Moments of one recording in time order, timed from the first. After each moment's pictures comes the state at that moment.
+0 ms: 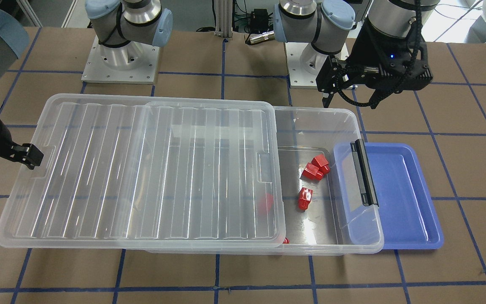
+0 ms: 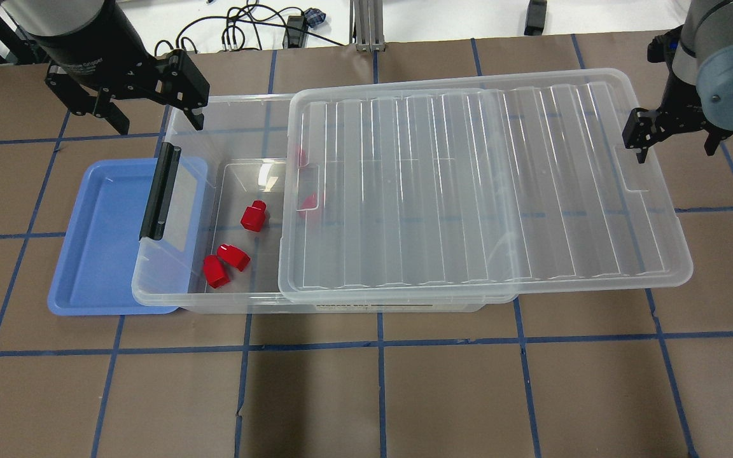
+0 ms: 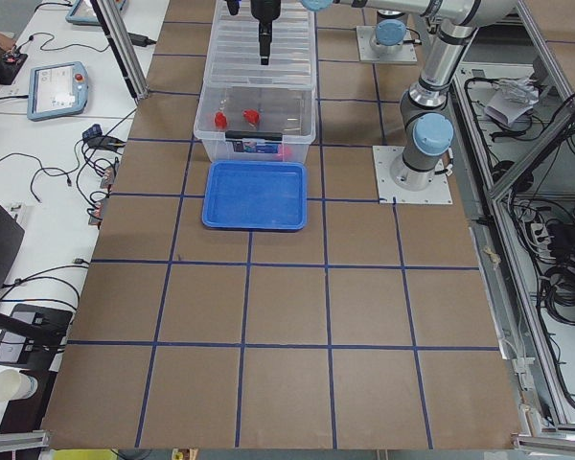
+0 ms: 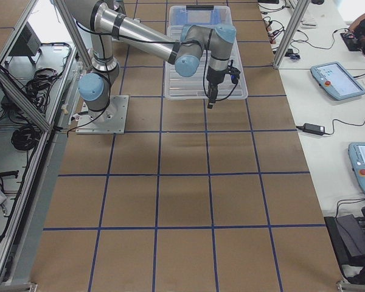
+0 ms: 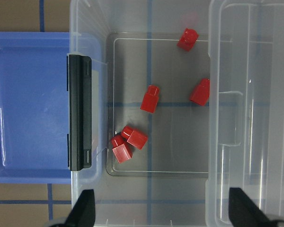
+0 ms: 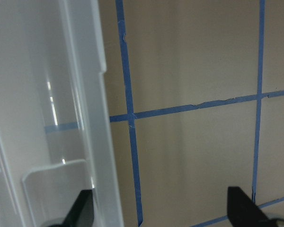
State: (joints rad) left arm -1.56 -1.59 -1.45 -1.63 1.56 0.00; right arm 1.30 -1.36 1.67 -1.86 -1.85 -0.17
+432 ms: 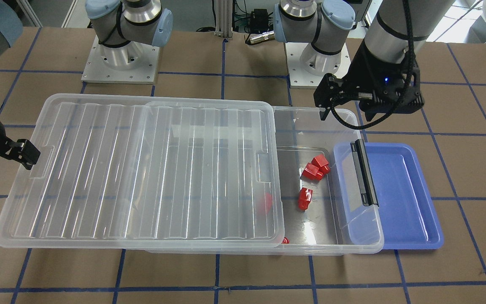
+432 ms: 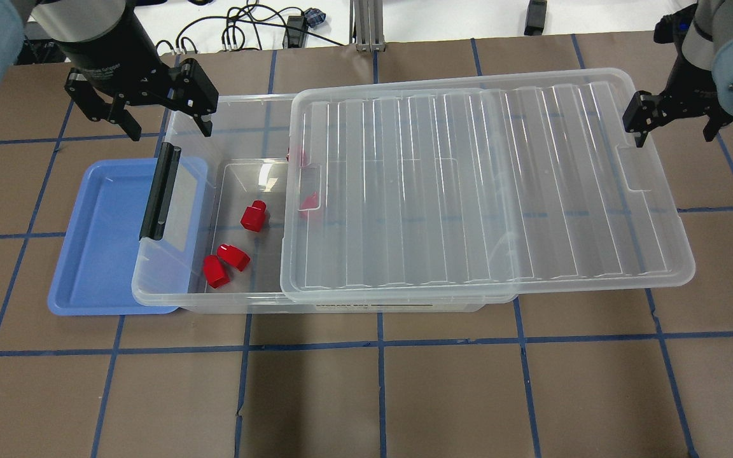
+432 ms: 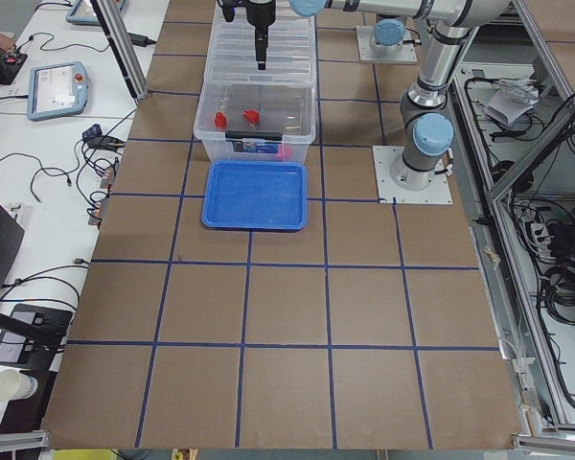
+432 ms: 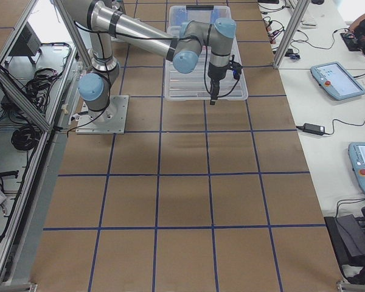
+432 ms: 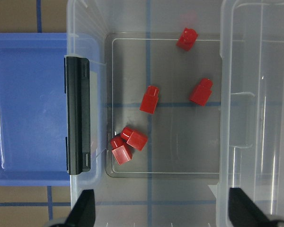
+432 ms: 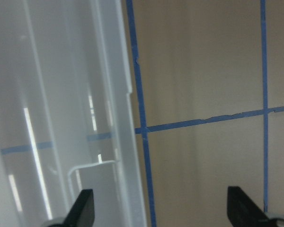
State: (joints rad) left arm -1.56 -1.66 -1.45 -1.64 1.56 0.00; right arm 1.31 -1.40 1.62 -1.85 -1.74 -0.18
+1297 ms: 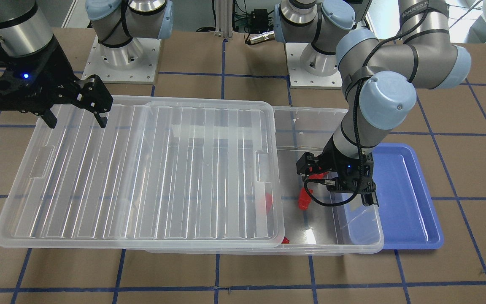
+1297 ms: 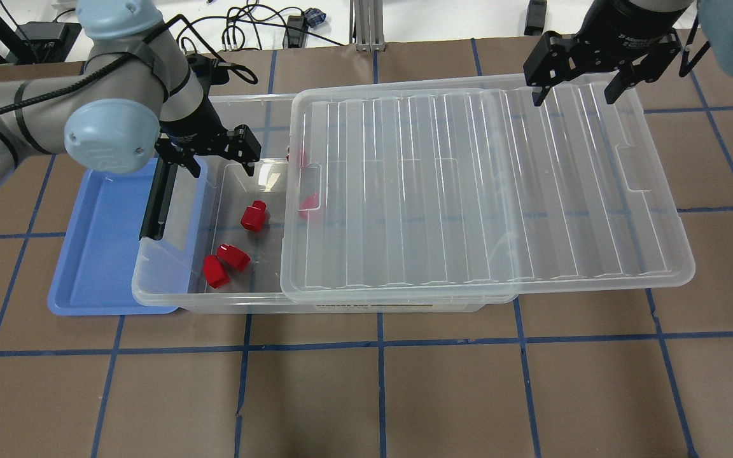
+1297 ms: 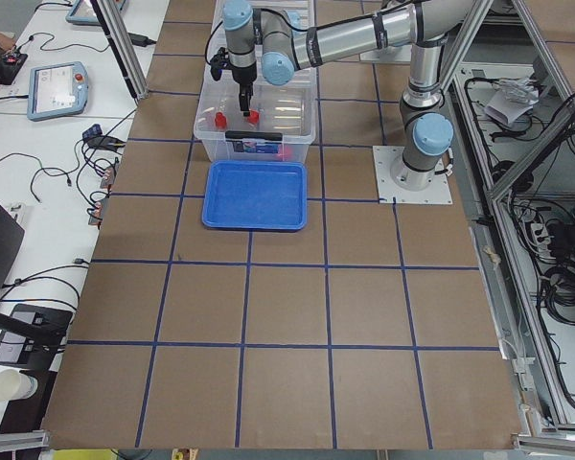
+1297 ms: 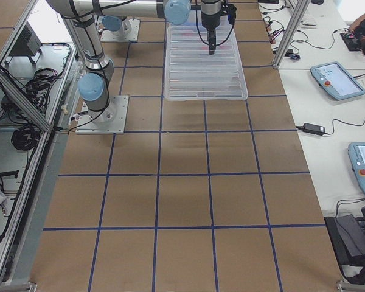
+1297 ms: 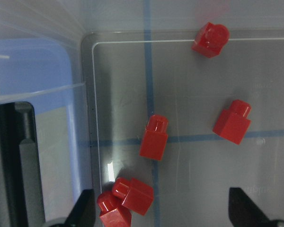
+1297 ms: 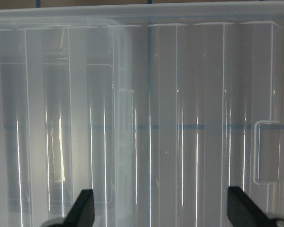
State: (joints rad) left arm -1.55 -1.84 -1.70 -1.20 1.54 0.05; right arm 1.53 -1.52 1.50 -1.64 -1.54 -0.05
